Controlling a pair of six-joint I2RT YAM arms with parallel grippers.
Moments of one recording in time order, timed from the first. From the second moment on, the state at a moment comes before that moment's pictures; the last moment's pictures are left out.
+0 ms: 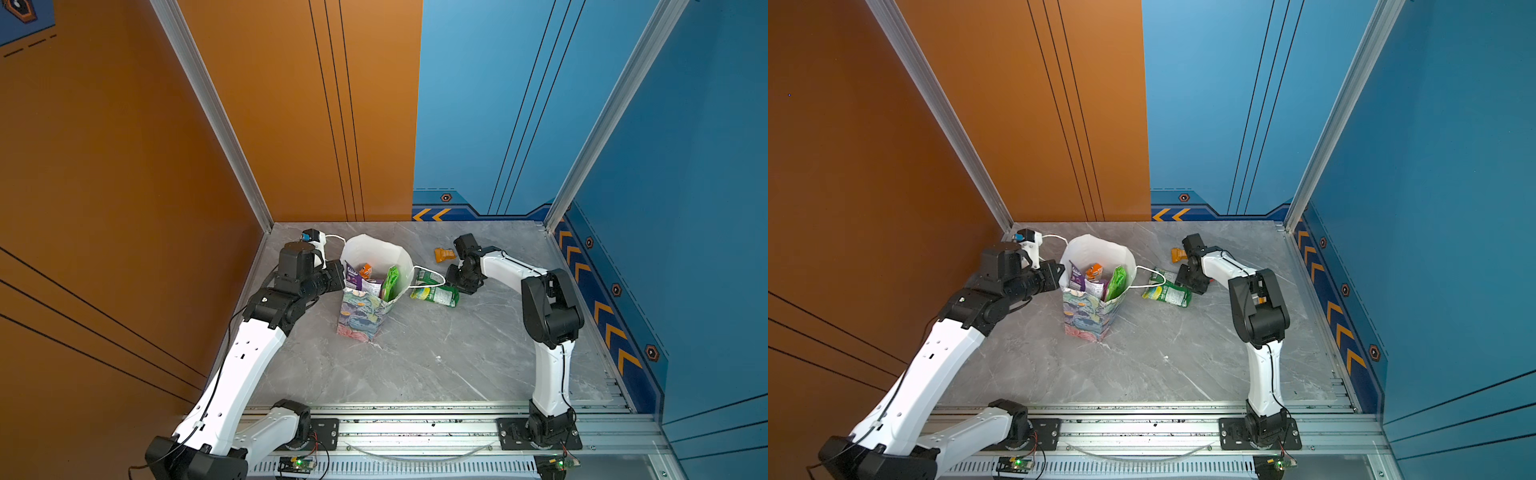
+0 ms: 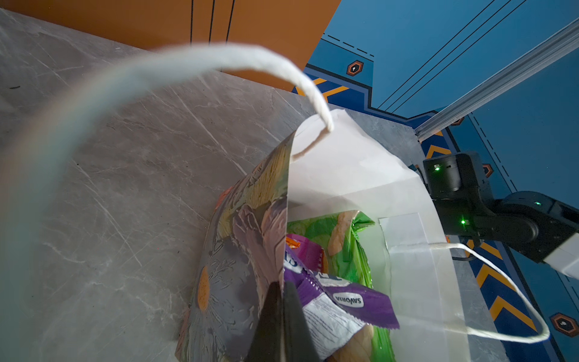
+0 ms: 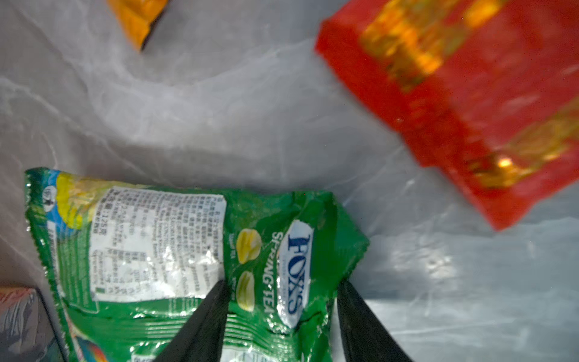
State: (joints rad) left arm -0.25 1.07 1.13 -0.62 0.12 -0.45; right arm 0.34 2.09 1.51 -0.67 -0.11 0.63
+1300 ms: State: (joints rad) left arm -0.23 1.07 1.13 -0.62 0.12 -0.45; right arm 0.65 1.57 0.79 -0.17 -0.06 1.25
